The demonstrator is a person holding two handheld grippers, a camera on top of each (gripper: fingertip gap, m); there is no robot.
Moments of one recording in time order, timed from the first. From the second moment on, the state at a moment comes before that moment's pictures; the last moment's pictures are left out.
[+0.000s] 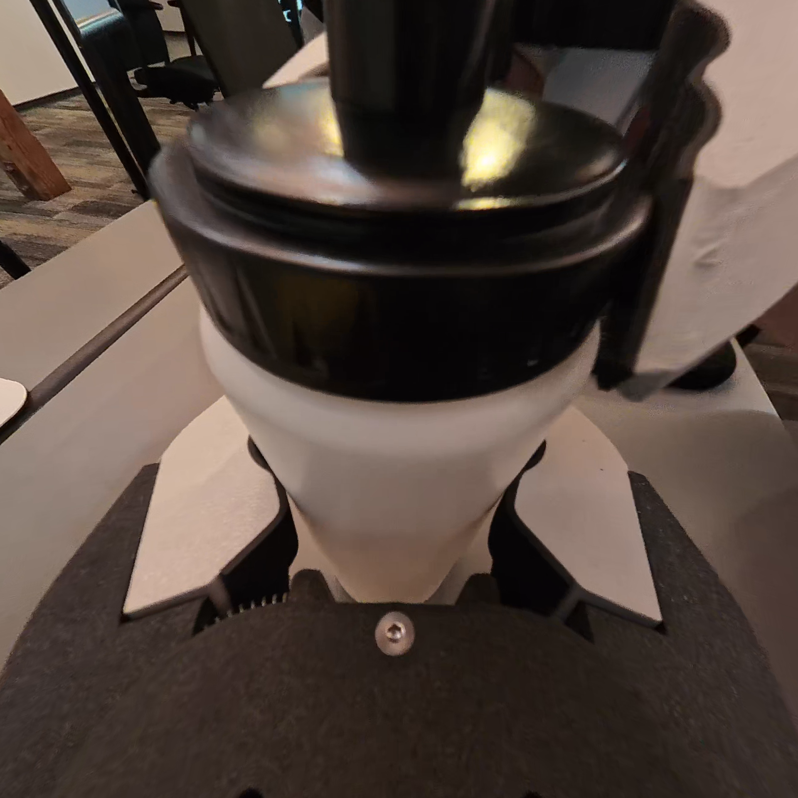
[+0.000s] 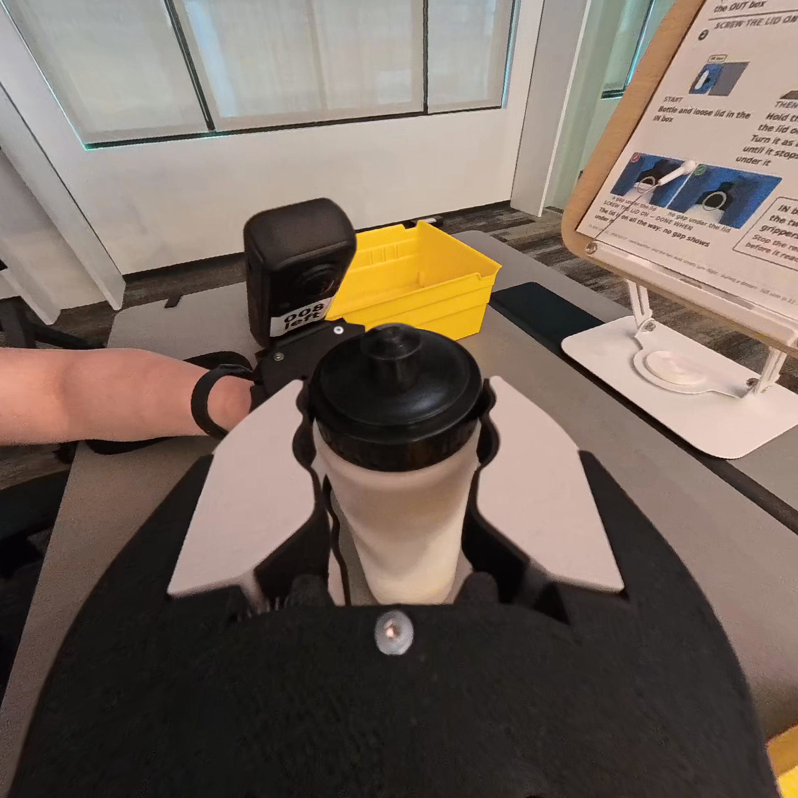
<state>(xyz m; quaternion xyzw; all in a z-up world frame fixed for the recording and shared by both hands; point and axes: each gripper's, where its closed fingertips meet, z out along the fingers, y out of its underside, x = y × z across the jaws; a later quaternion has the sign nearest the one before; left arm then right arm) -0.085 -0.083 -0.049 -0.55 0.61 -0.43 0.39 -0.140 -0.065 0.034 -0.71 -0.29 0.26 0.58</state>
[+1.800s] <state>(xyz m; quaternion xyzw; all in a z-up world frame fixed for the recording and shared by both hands) -0.079 -0.089 -0.047 -0.57 0.58 -0.42 0.39 -0.123 -0.074 0.034 -0.73 -0.22 0.19 0.62</state>
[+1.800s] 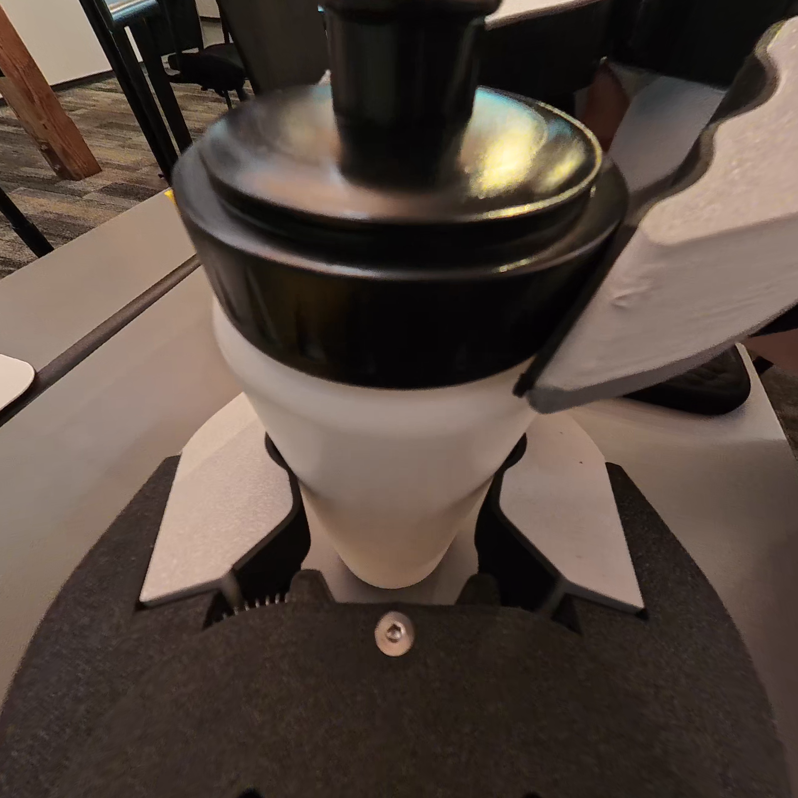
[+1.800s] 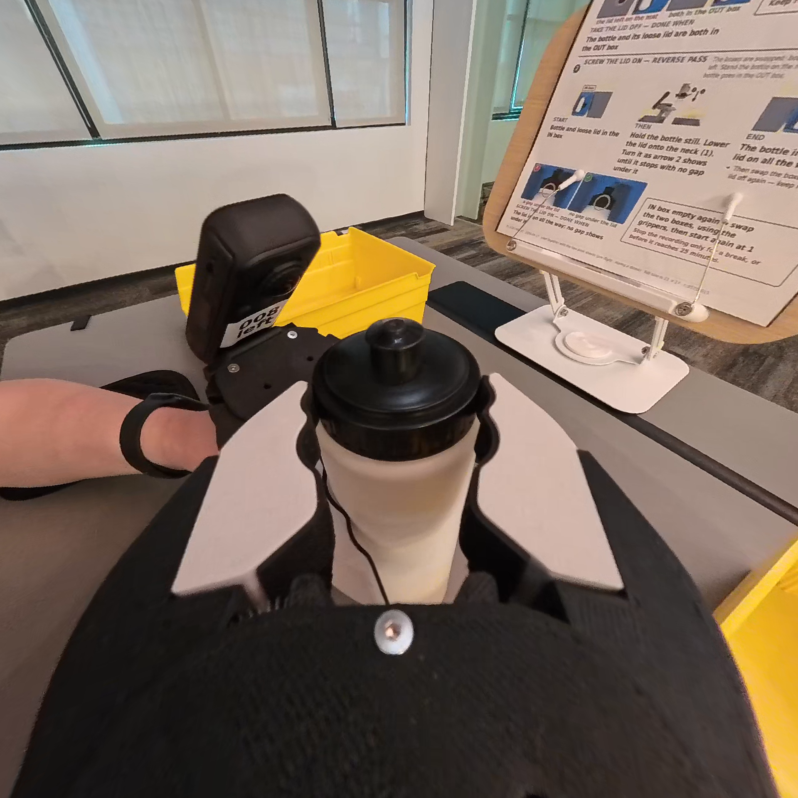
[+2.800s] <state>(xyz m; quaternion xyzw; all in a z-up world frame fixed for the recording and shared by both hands) -0.081 -0.085 -0.053 -0.58 0.57 -0.42 0.39 -0.109 -0.075 0.009 -0.75 -0.15 0.22 0.60</state>
